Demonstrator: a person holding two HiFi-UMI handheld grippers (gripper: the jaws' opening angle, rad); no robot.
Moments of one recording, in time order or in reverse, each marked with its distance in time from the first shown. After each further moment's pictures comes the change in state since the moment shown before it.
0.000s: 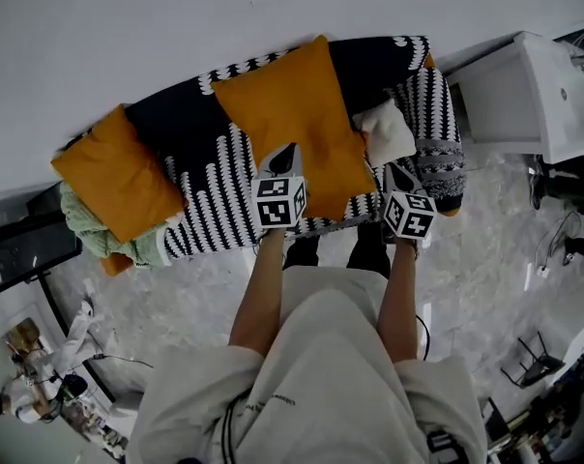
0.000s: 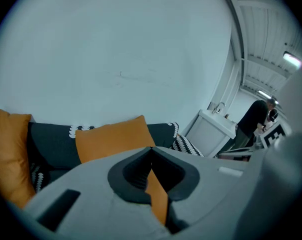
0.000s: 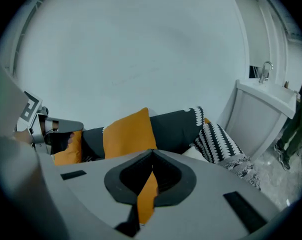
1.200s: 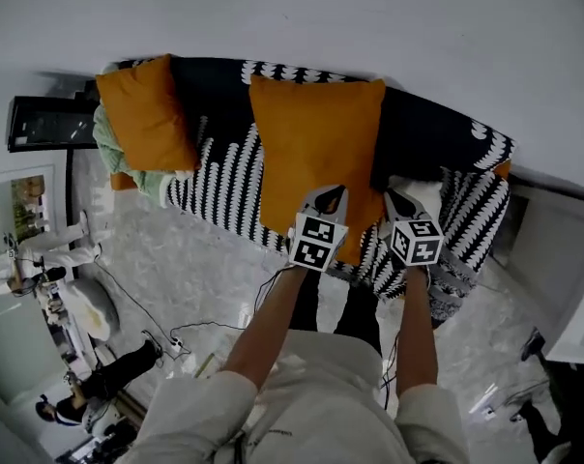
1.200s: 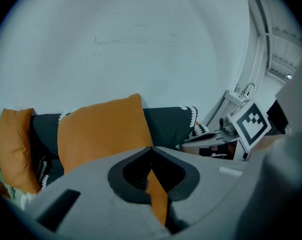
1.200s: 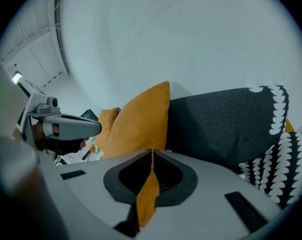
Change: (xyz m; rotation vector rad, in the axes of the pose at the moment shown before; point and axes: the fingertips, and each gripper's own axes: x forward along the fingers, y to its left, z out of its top) left arm 0.175 -0.058 -0.045 -0.011 0.145 0.270; right arm 0.216 -0.041 0.003 -0.255 0.224 0.673
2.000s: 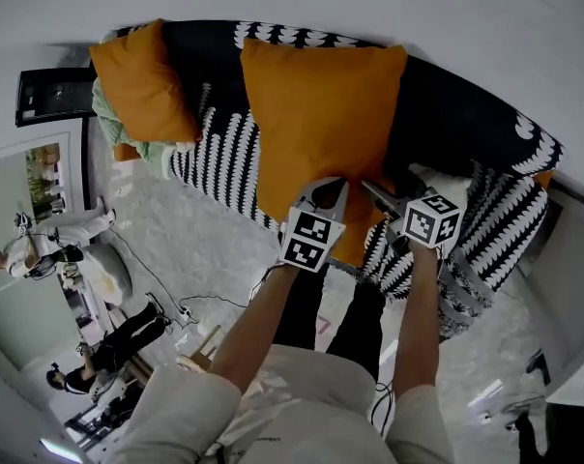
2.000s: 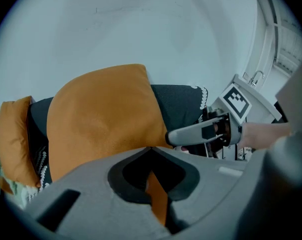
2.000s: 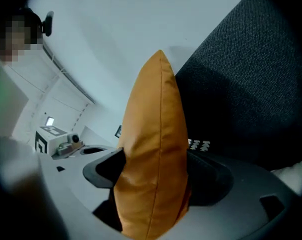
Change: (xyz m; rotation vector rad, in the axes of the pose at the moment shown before) left arm 0.061 0.022 -0.062 0.003 0.111 0.036; right arm 0.086 0.013 -0.019 0.256 -0.008 0.483
